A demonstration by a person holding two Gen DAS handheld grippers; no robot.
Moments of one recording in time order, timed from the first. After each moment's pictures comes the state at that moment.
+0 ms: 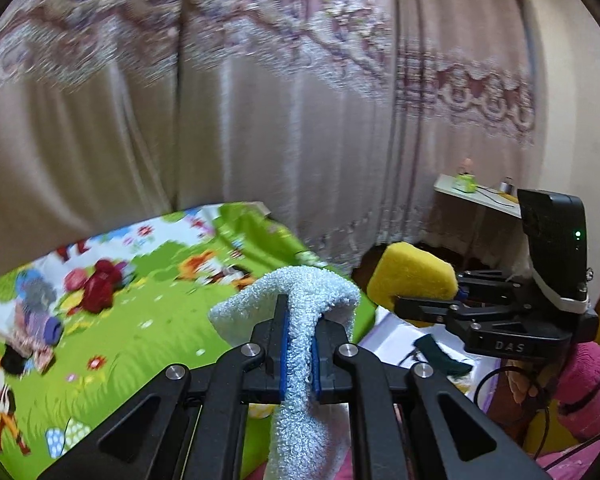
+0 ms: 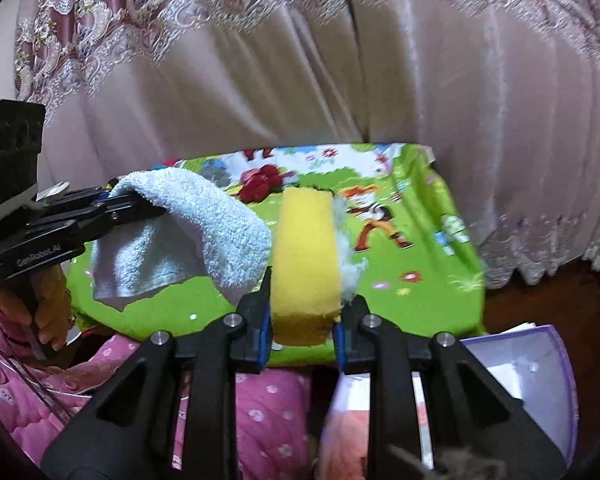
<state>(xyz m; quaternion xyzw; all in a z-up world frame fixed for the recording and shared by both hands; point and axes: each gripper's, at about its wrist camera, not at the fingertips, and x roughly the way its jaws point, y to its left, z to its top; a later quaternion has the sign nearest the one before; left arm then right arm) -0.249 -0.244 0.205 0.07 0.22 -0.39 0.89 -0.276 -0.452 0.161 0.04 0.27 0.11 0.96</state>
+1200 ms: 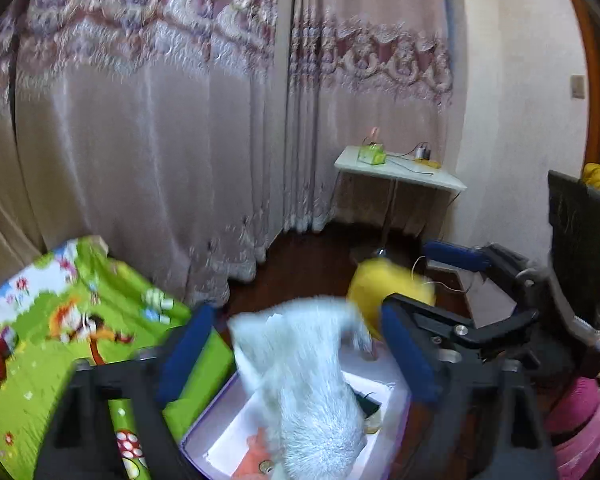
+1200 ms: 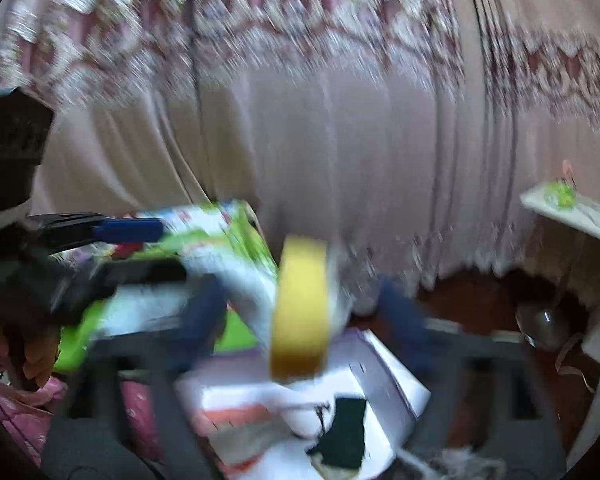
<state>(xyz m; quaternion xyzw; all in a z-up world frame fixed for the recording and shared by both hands) -0.285 -0.452 0.212 0.11 0.24 -0.52 0.81 -0.379 -0.590 0.201 0.05 0.20 -0.13 0.97</state>
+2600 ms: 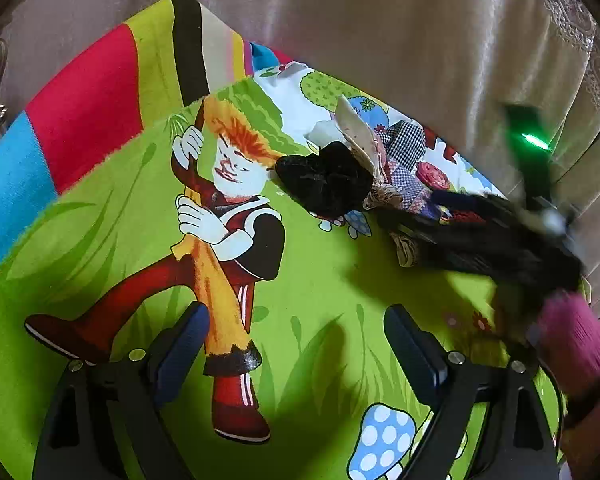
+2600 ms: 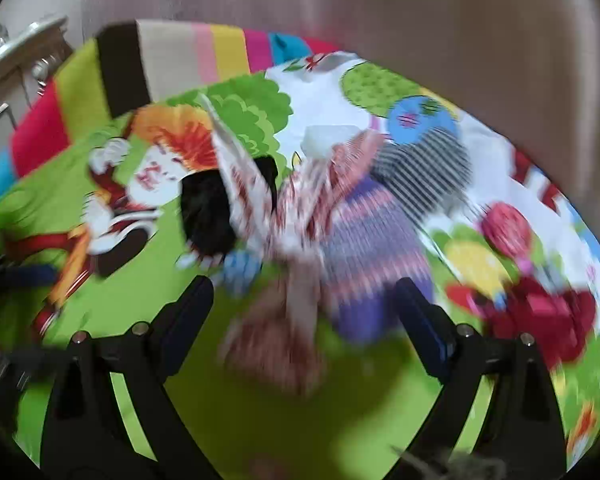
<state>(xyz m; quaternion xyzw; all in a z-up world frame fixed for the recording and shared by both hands) -0.043 0.096 0.010 -0.21 0.38 0.05 0.90 0.121 -0.027 0.024 -0.22 0.36 0.37 0.83</state>
